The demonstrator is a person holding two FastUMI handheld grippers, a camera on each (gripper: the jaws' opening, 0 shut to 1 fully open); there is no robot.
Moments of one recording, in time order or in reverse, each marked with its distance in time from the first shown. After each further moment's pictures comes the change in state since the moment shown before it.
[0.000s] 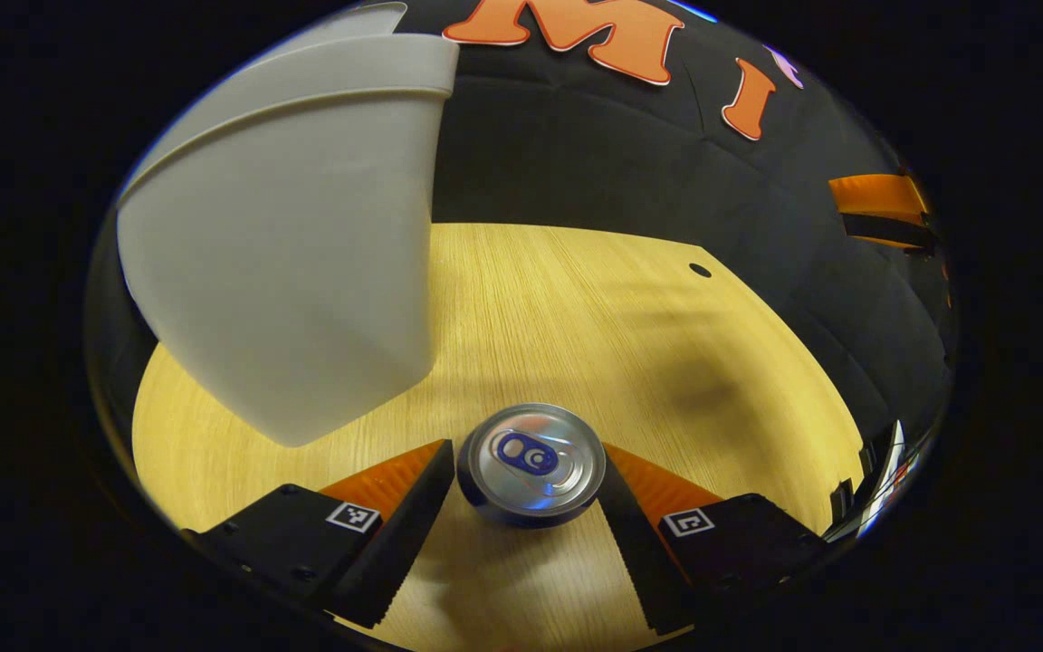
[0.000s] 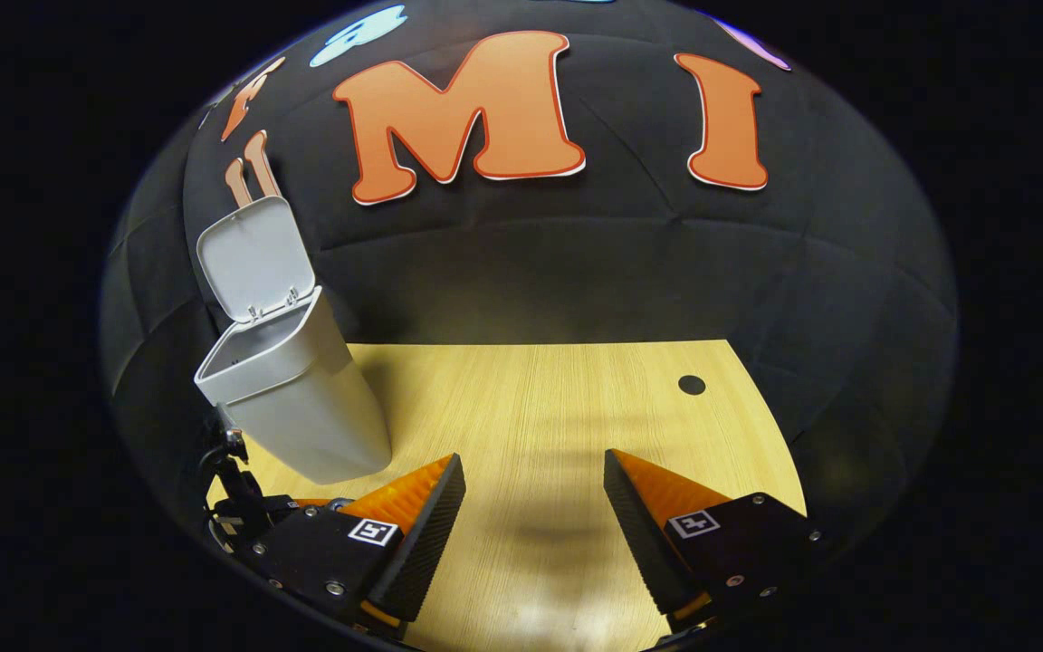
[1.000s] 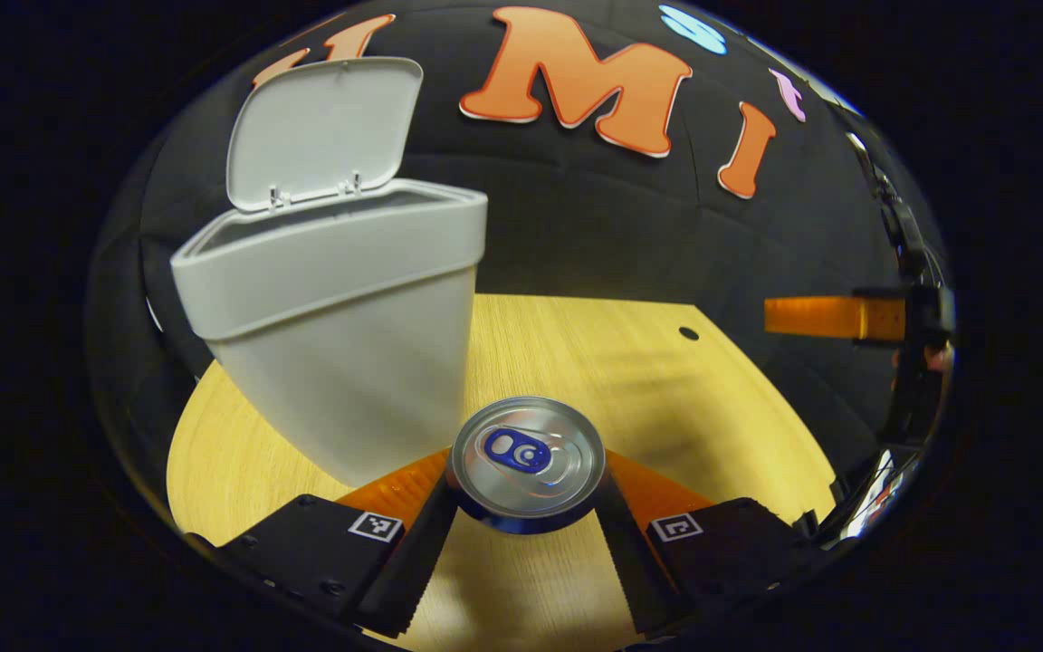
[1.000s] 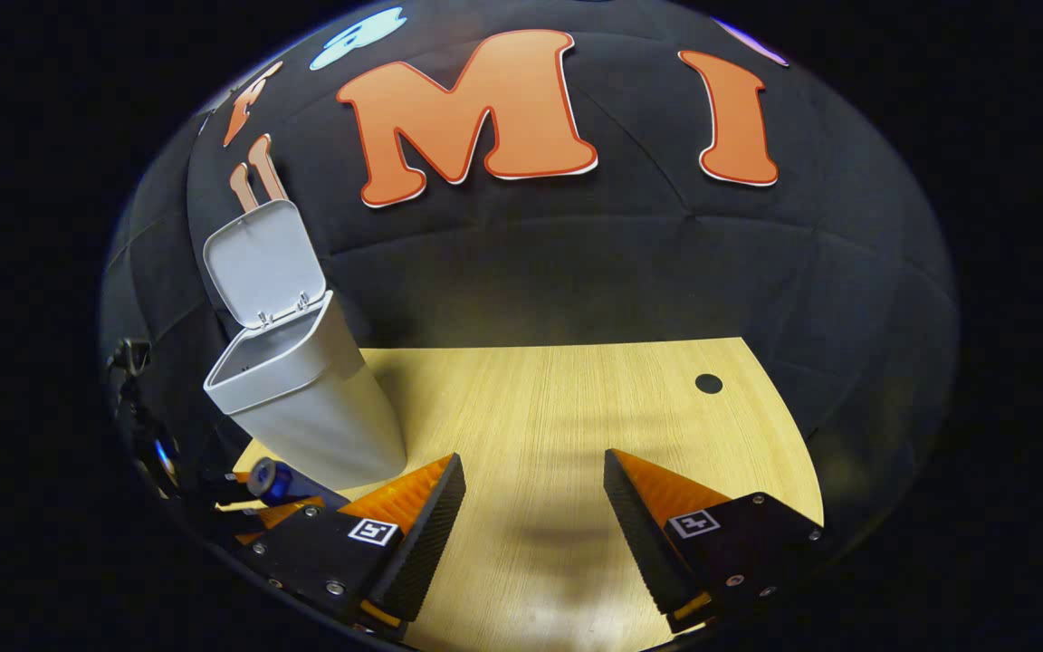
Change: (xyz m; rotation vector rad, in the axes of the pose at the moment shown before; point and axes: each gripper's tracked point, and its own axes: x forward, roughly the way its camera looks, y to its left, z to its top) left arm -0.123 0.011 0.103 -0.034 -0.196 0.018; right arm -0.004 0.017 0.009 0.025 -0.029 0.033
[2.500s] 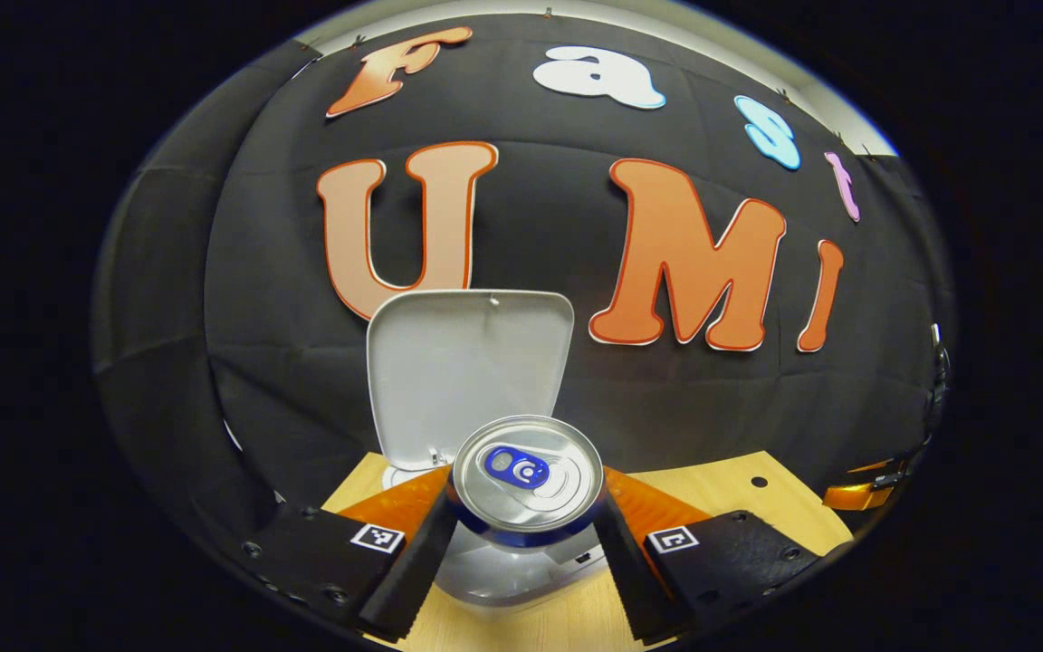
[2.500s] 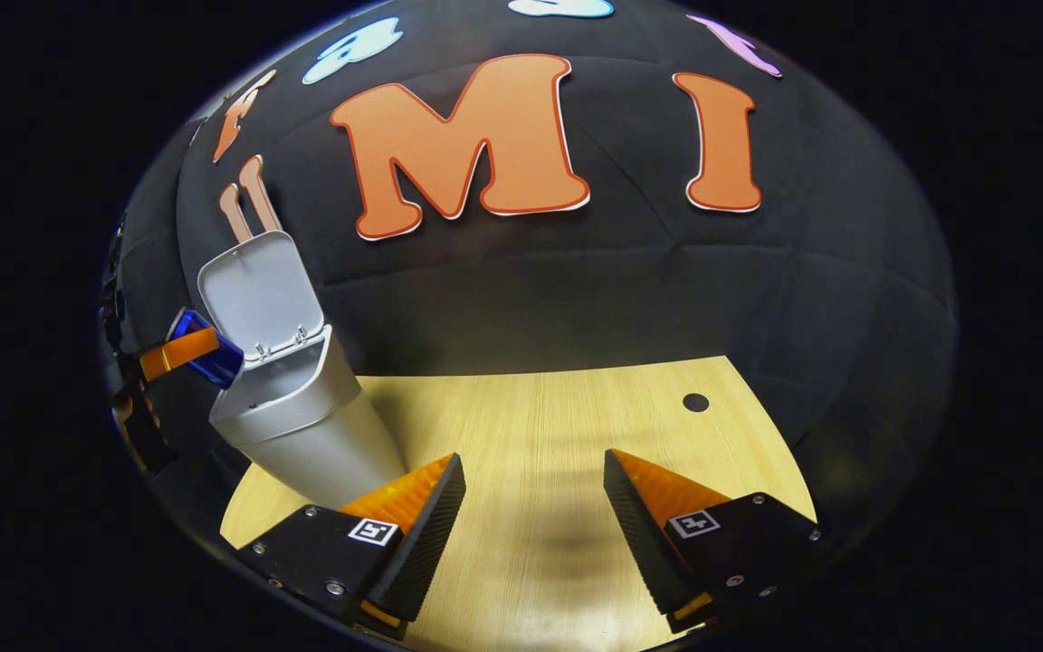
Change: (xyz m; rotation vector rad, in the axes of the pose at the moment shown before) left arm -0.041 0.142 0.209 -0.003 -0.382 0.207; right arm -0.012 0.005 0.027 0.030 -0.063 -0.063
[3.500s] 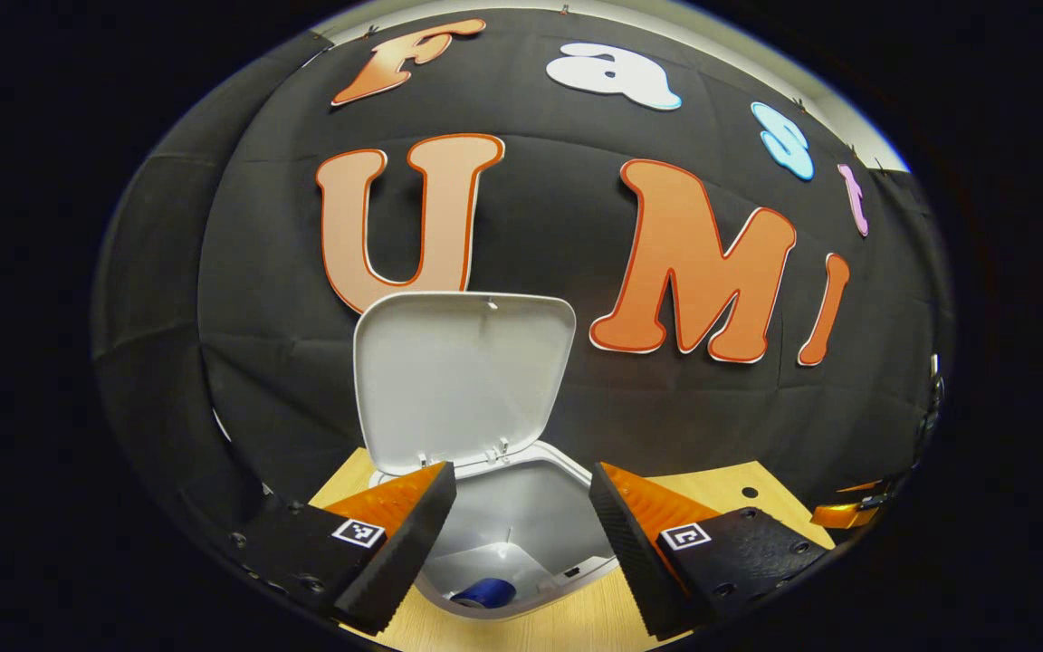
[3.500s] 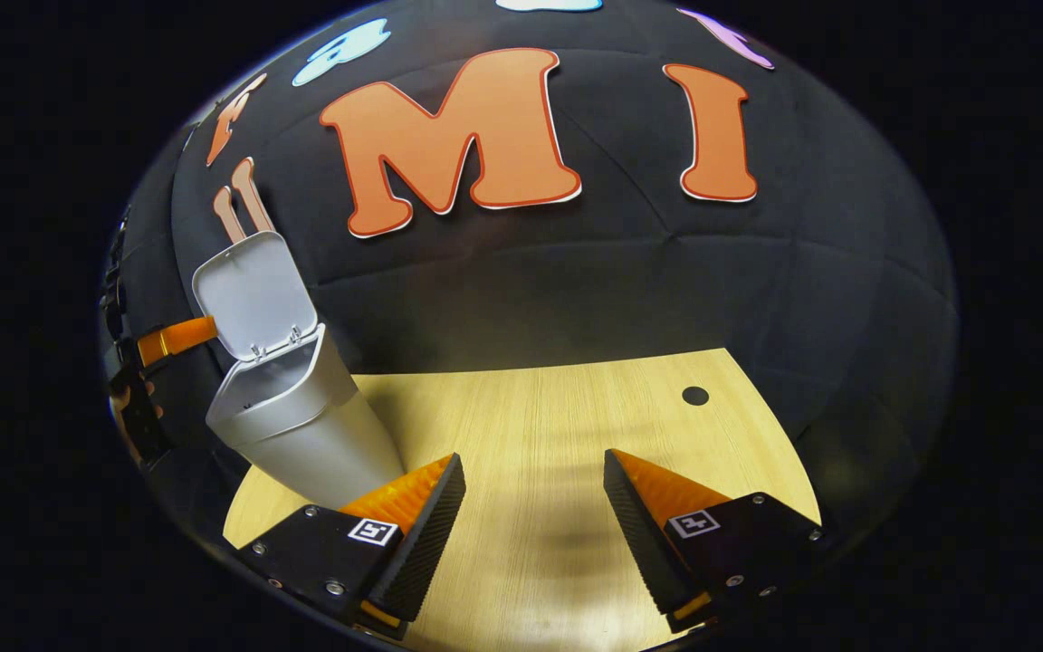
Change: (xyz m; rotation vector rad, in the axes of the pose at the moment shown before) left arm 0.003 -0.002 0.031 -0.025 -0.022 -0.014; right arm 0.005 -0.001 -0.003 0.020 0.009 0.017
